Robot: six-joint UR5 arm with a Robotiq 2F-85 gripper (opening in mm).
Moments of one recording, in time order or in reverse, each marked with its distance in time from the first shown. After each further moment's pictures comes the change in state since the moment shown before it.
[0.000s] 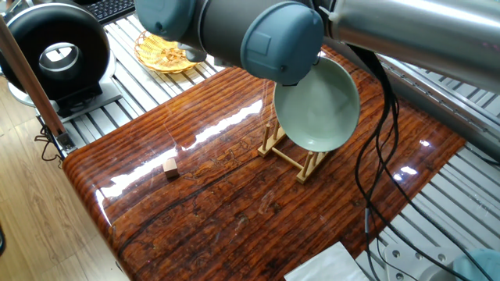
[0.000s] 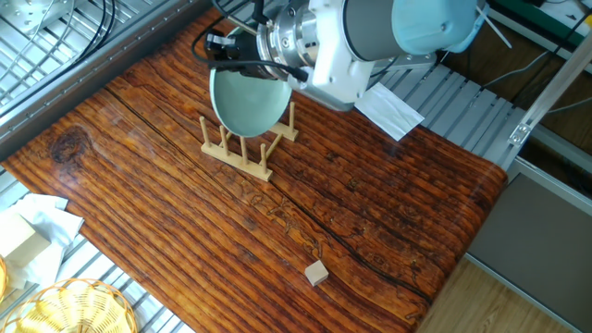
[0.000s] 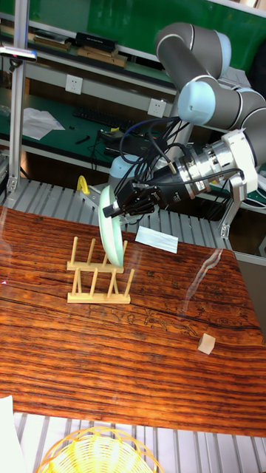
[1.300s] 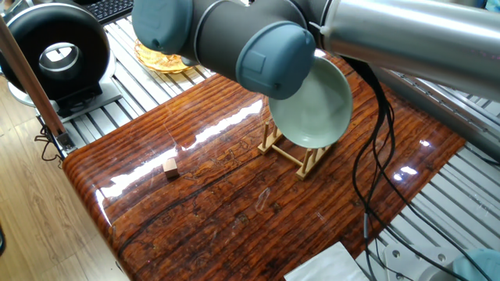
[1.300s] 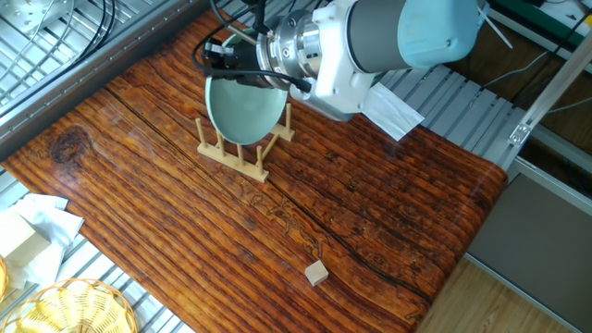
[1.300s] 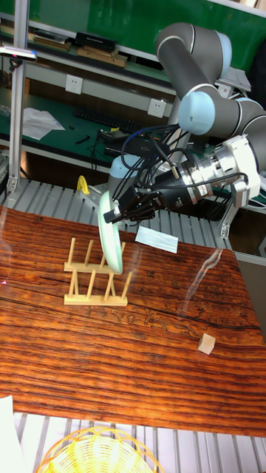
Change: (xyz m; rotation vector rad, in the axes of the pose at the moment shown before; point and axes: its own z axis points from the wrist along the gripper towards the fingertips) arm -0.015 -0.015 0.000 0.071 -0.025 0.007
